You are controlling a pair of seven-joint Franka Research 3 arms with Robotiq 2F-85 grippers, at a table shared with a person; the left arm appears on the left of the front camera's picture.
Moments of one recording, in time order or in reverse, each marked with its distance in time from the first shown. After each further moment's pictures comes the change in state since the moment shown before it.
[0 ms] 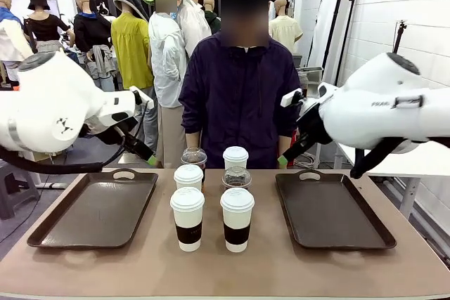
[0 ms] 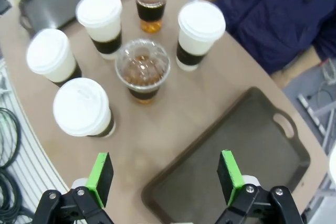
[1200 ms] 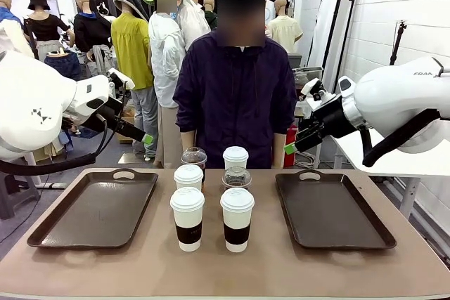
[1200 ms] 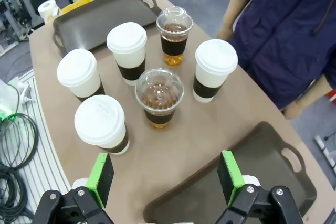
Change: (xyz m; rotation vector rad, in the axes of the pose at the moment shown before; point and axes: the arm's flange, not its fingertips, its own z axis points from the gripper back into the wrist) left arm 0.003 0.034 0.020 -0.092 -0.219 0.015; right arm -0.015 -0.028 0.014 0.133 -0.172 0.047
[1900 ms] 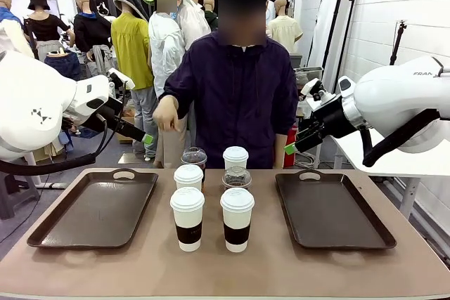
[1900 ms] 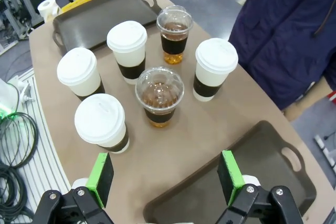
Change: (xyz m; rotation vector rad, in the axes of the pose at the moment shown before) left arm 0.000 0.000 0.000 0.000 0.000 0.000; right arm 0.000 0.001 0.000 0.000 0.005 0.002
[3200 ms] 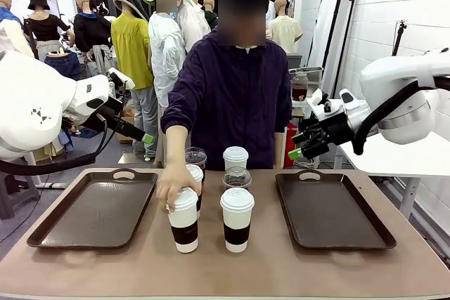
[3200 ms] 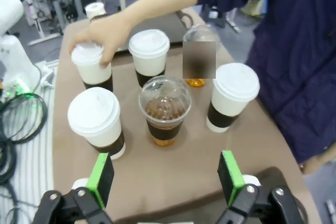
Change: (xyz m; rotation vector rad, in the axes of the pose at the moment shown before) left arm 0.000 0.000 0.001 0.001 -0.001 -0.001; right arm -0.044 -0.076 -0.050 0.252 -0.165 0.183
